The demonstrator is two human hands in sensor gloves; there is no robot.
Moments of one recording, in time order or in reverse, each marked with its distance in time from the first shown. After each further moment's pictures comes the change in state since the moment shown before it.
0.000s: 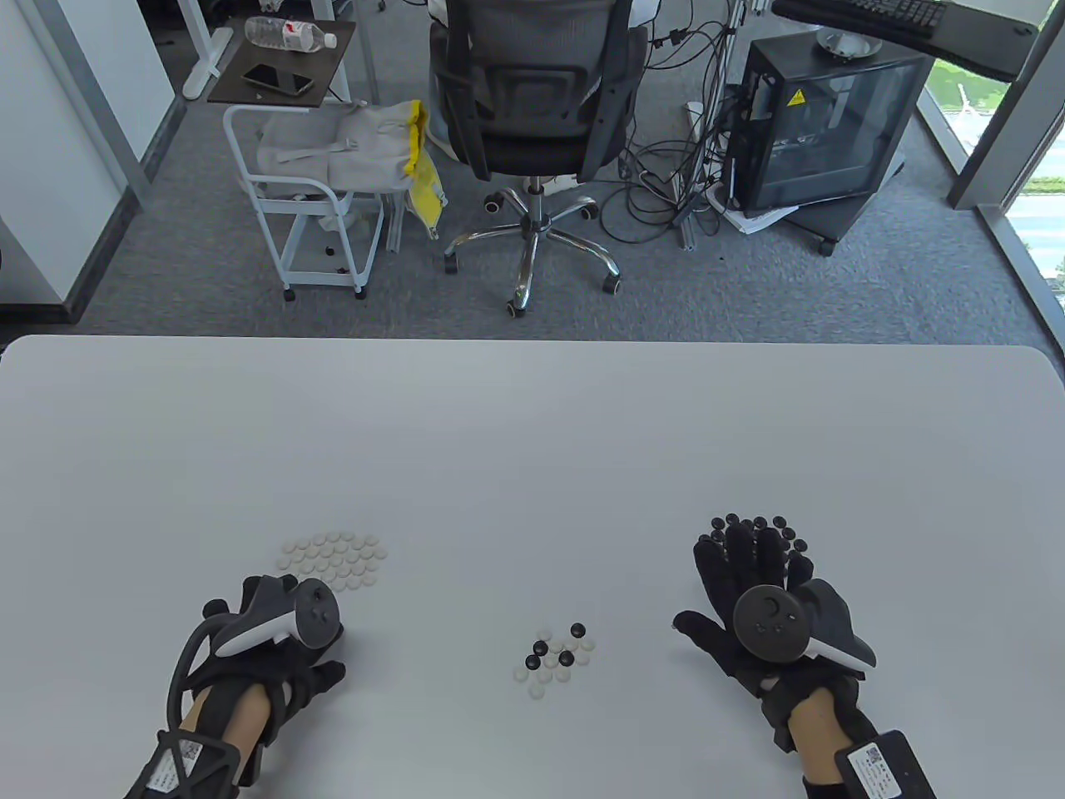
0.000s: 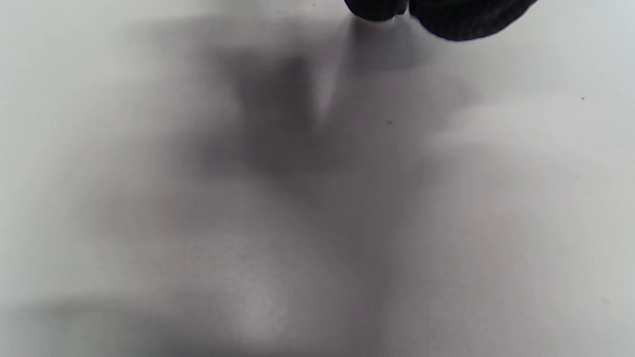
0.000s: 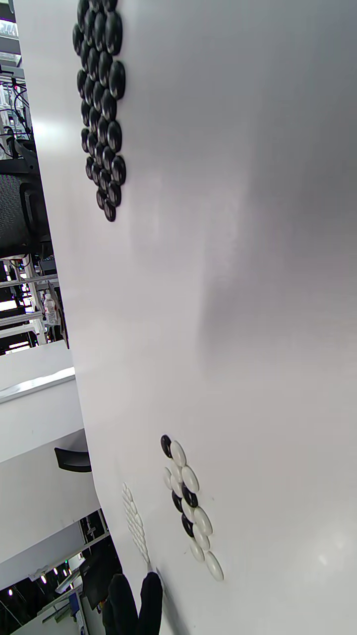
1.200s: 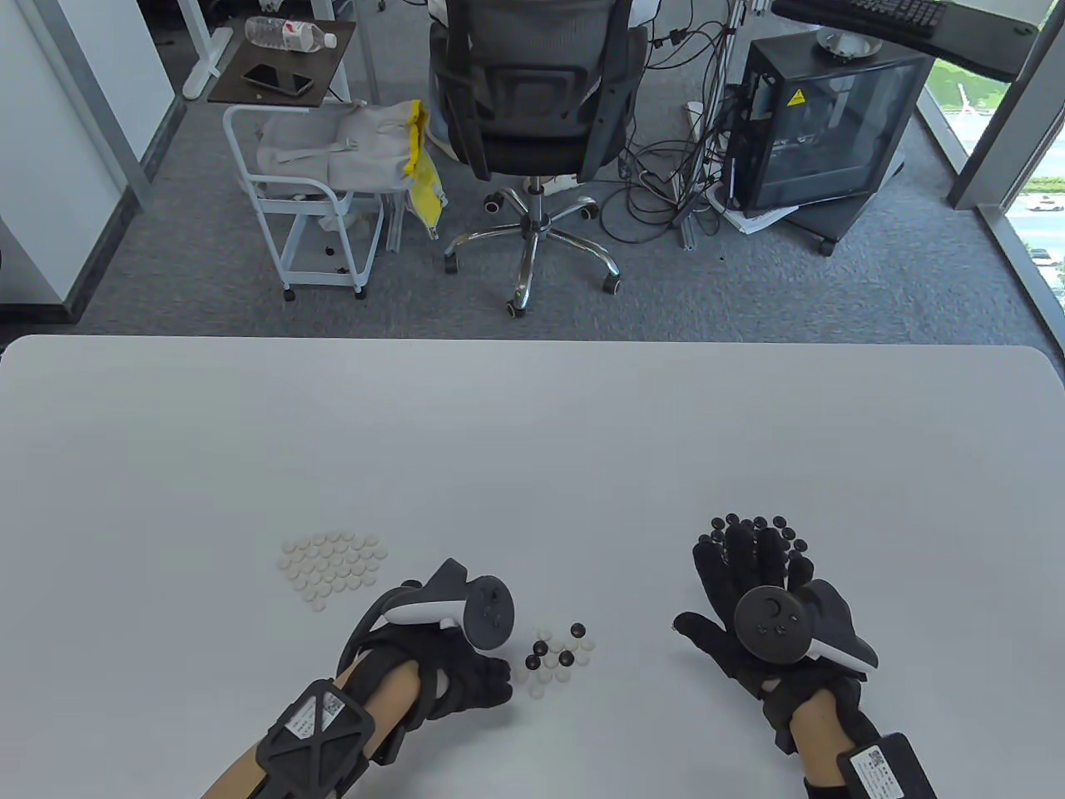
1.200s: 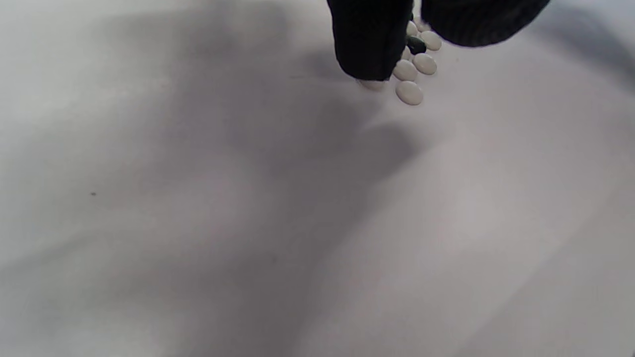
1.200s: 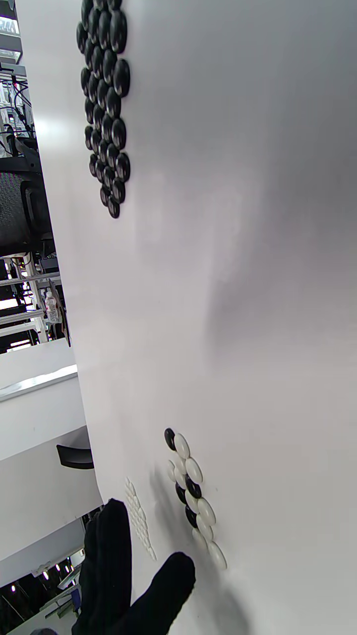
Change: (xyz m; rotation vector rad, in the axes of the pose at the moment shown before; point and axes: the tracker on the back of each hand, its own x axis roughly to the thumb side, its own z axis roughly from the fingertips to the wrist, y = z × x) left_hand 0.190 0.032 0.006 -0.098 -0.505 -0.201; right_hand 0.000 -0.002 0.001 -0.005 -0.007 -0.006
